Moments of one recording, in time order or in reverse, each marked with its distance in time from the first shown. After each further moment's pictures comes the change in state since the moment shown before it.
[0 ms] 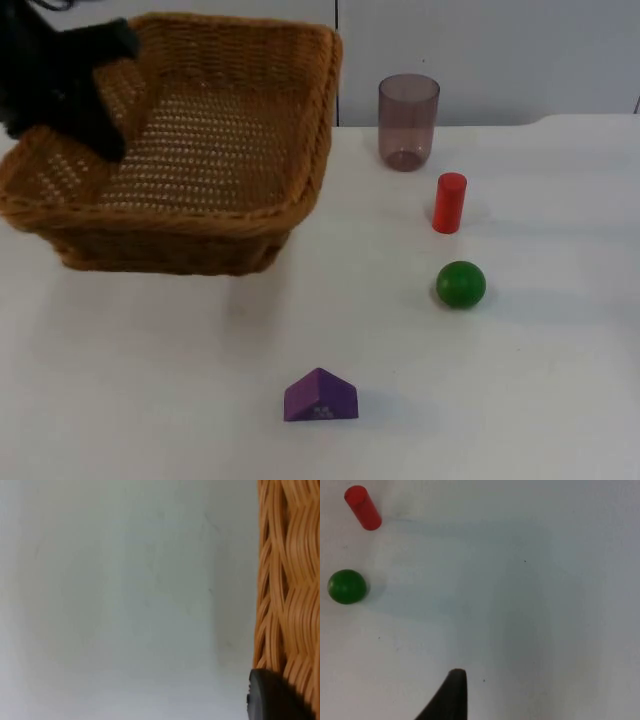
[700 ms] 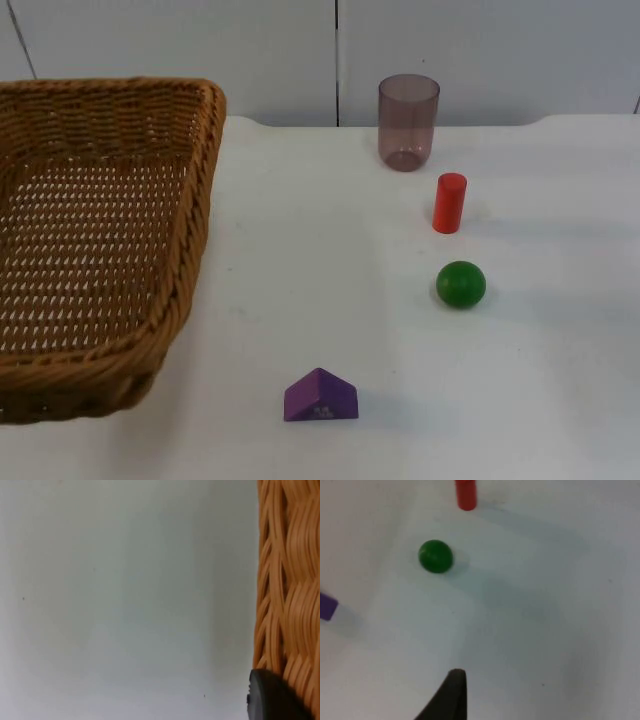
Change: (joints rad) right arm 0.265 0.000 0.000 0.024 0.002 -0.104; left arm 0.288 -0.325 0.436 -0.064 0.038 0.210
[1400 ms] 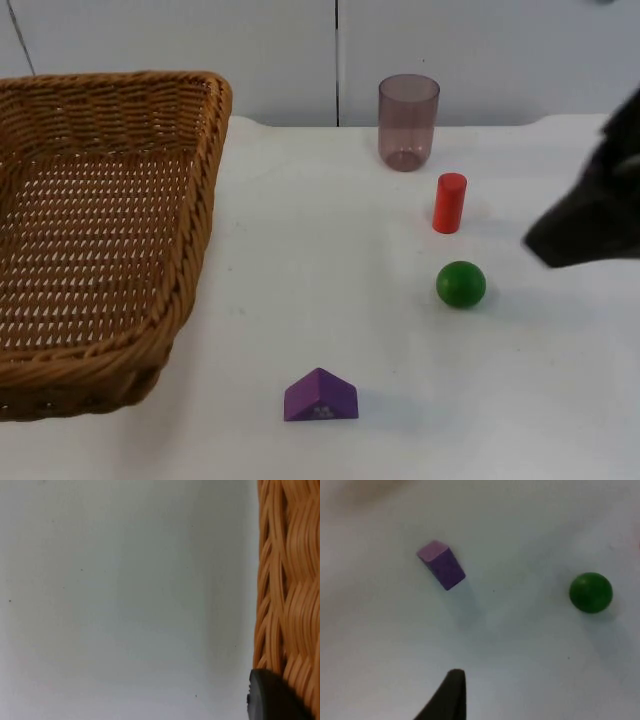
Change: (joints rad) right arm 0.324 0.483 -0.273 0.098 -0.007 -0.324; left arm 0.000 0.000 0.000 -0.025 0.013 0.021
